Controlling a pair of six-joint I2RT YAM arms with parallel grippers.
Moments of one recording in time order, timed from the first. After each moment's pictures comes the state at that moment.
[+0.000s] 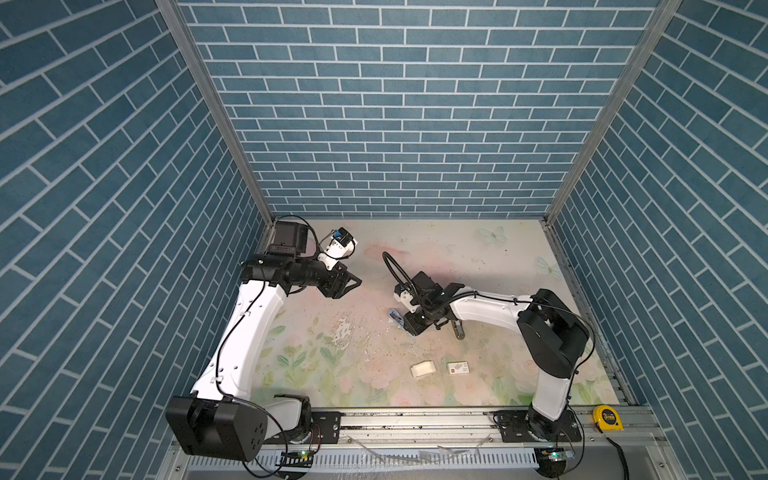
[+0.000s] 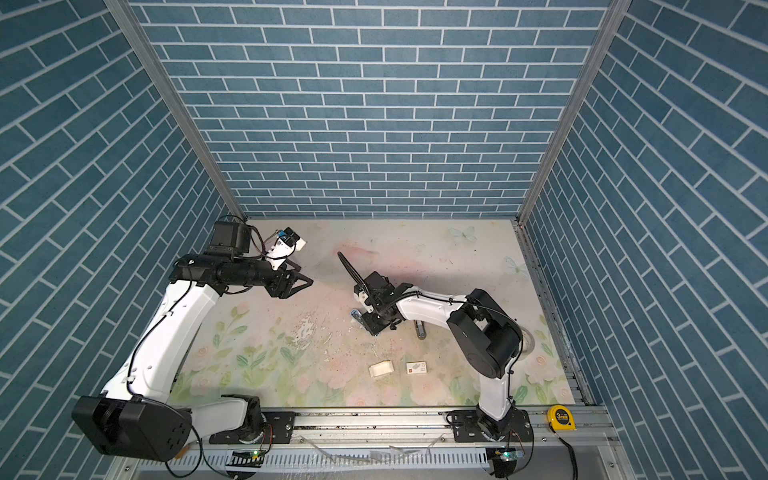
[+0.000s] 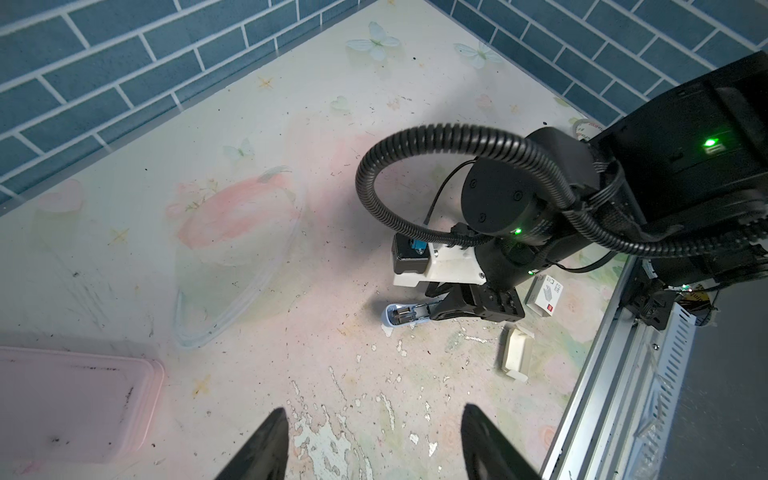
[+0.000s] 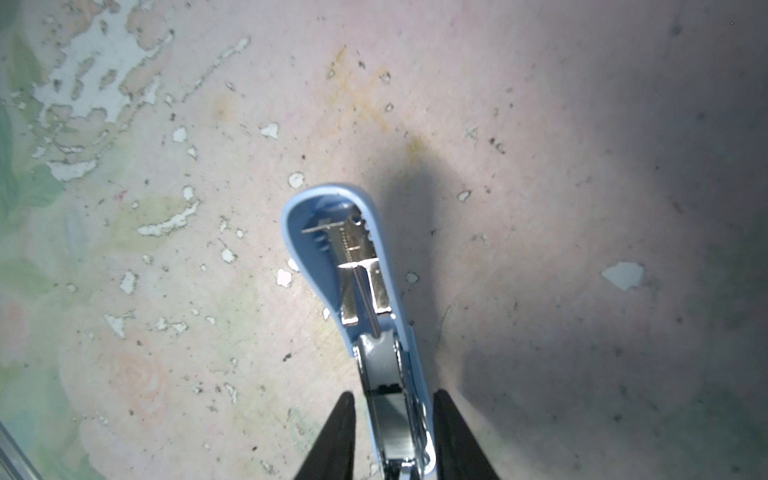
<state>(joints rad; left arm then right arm) -0.12 1.27 1.34 -1.02 0.64 0.49 0.90 1.84 1.19 -0.48 -0.19 0.15</state>
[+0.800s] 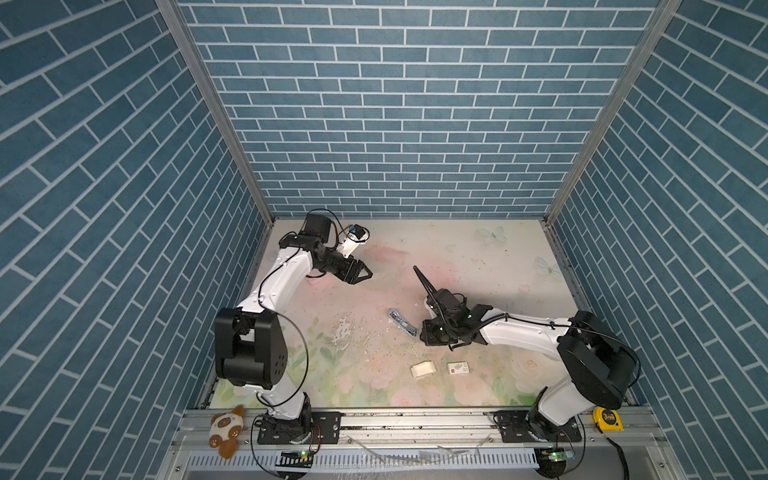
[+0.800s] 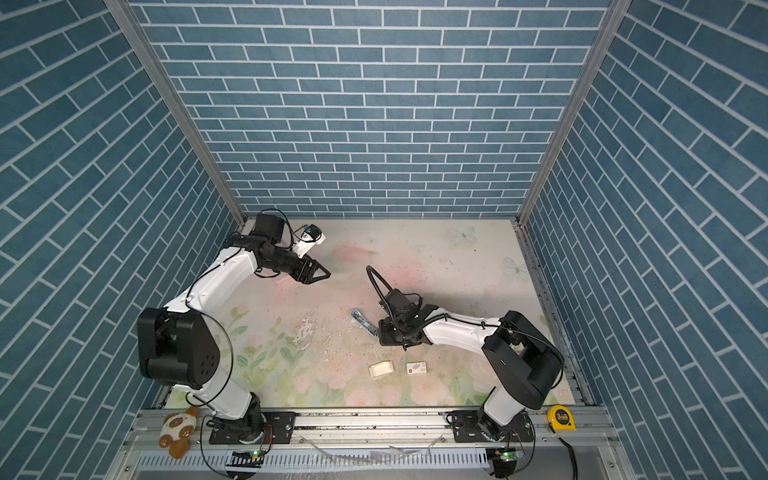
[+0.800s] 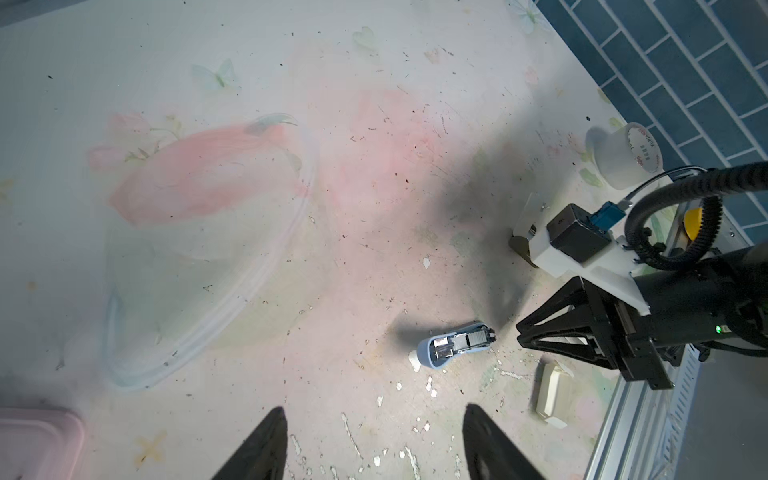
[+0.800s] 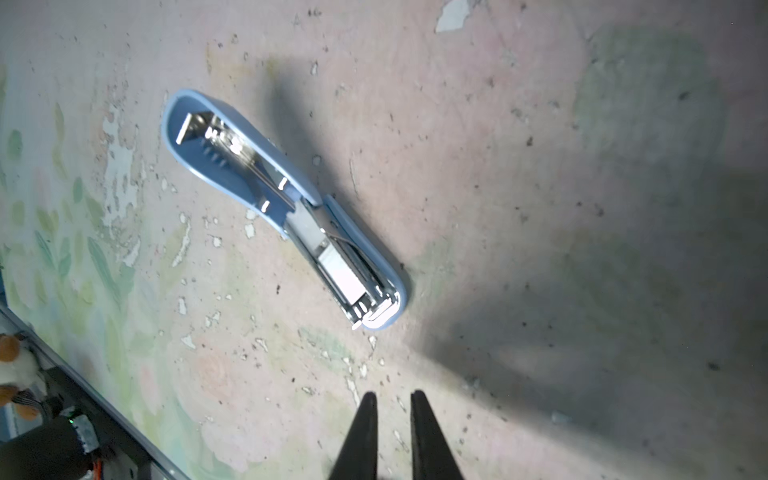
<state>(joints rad) -0.15 1.67 1.40 -0.85 0.66 0.40 0.91 1.60 0.85 -0.29 -0.18 0.76</state>
